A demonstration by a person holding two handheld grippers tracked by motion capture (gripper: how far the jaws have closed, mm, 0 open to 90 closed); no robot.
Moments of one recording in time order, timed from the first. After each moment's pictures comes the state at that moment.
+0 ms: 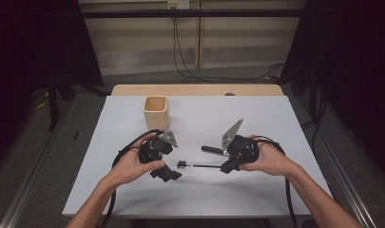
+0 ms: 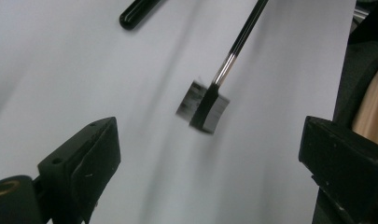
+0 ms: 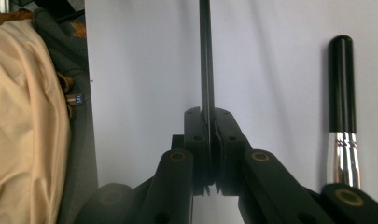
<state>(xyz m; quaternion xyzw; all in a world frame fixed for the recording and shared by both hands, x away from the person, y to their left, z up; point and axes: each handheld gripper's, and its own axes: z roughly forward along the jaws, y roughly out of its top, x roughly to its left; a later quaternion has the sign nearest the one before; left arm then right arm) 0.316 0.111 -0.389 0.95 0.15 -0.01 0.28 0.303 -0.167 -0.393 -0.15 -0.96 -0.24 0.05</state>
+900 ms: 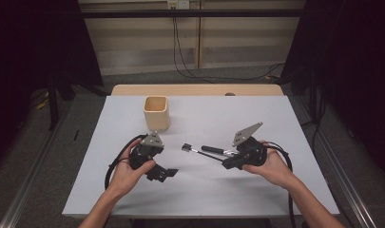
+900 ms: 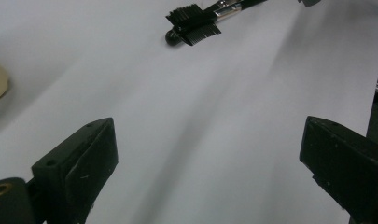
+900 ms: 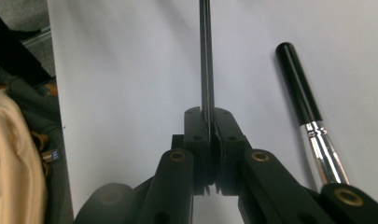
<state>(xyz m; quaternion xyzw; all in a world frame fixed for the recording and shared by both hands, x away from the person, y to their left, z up) 0.305 0.139 -0.408 0.90 0.24 0.04 0.37 0.294 -0.194 -0.410 -0.24 -0.91 -0.34 0.00</state>
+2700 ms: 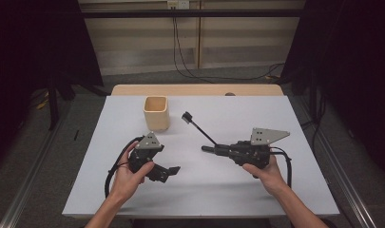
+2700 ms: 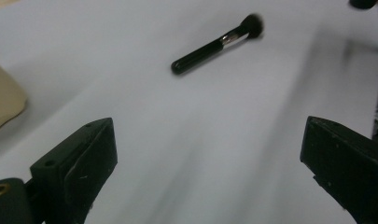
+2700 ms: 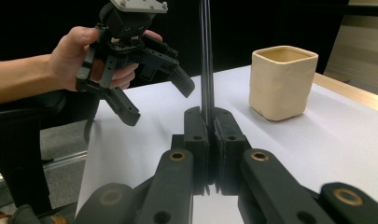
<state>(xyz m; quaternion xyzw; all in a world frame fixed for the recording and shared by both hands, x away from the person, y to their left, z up) 0.294 0.139 -0.406 0.86 0.24 0.06 0.44 0.277 -0.201 -0.407 -0.19 -0.76 -0.62 -0.08</state>
